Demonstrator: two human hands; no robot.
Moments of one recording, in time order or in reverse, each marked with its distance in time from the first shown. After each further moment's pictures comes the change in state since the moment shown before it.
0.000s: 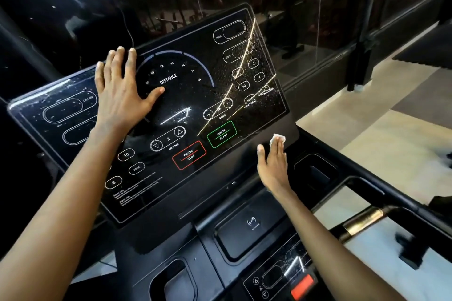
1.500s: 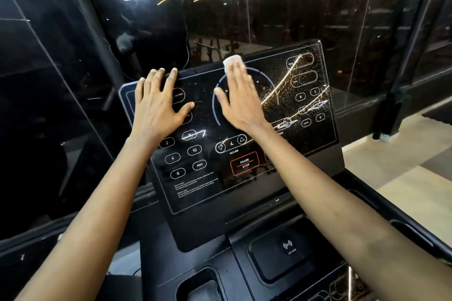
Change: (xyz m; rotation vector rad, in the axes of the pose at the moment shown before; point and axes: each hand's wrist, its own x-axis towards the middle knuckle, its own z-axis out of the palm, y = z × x) left_hand -0.053 -0.085 -0.038 0.000 0.051 -0.094; right_hand 0.049 -0.289 0.049 -0.330 0.171 -0.842
